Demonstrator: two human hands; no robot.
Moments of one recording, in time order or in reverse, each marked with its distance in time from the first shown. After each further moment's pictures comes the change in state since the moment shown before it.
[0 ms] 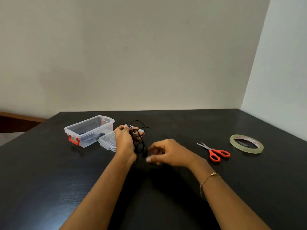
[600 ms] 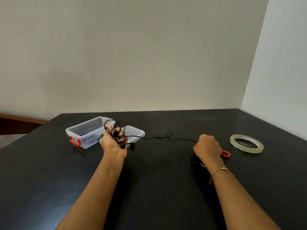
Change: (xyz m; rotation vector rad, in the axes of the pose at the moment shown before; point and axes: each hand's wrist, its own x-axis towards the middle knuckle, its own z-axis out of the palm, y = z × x) left_hand 0.020 0.015 -0.026 -0.503 -0.037 -0.099; right_hand -0.016 0.050 -0.037 -0.465 0.621 0.736
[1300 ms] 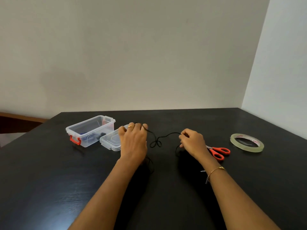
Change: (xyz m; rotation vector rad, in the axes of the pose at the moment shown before) left_hand -0.027 -0.030 0.006 2.346 -0.292 0.976; right_hand -0.002 -0.020 0.012 0.594 -0.077 -0.226
